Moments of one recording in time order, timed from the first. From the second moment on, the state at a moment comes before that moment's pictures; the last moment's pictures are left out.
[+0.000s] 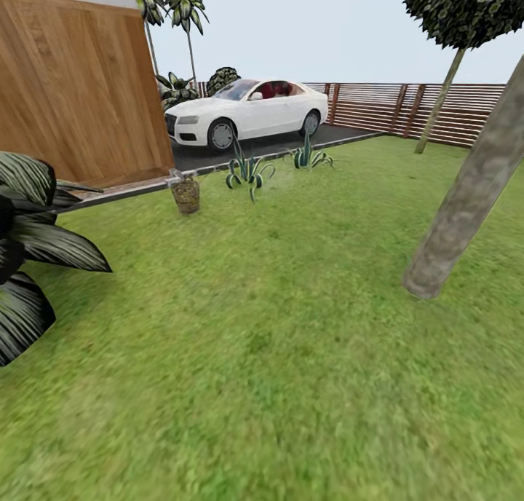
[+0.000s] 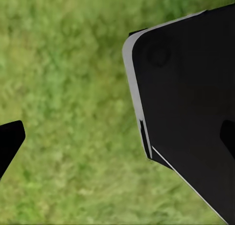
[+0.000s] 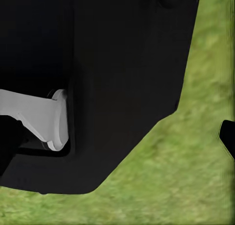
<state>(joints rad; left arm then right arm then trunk) -0.01 0.12 -0.20 -0.01 -0.01 -0.45 0.01 0.00 0.06 0.09 -0.08 0.00 -0.13 -0.01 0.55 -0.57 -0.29</state>
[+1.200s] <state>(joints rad) -0.01 0.12 -0.20 -0.01 -0.01 -0.45 0.01 0.00 0.06 0.09 -0.08 0.00 -0.13 -0.01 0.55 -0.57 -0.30</state>
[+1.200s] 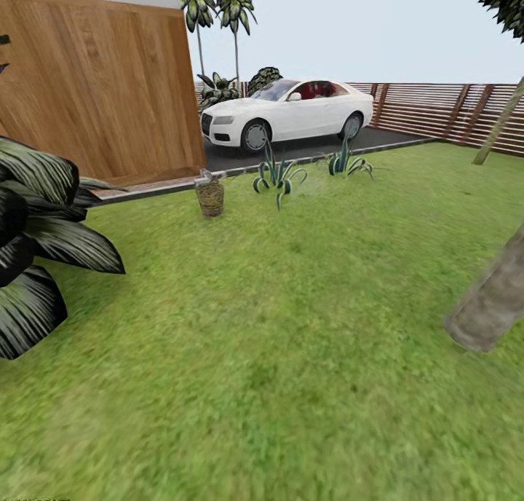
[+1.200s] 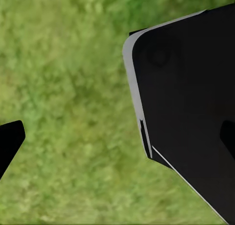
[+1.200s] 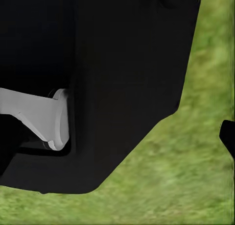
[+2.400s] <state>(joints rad) -0.01 0.12 -0.20 -0.01 -0.01 -0.45 0.01 0.00 0.06 0.09 -0.08 0.00 -0.13 -0.01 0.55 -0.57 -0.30</state>
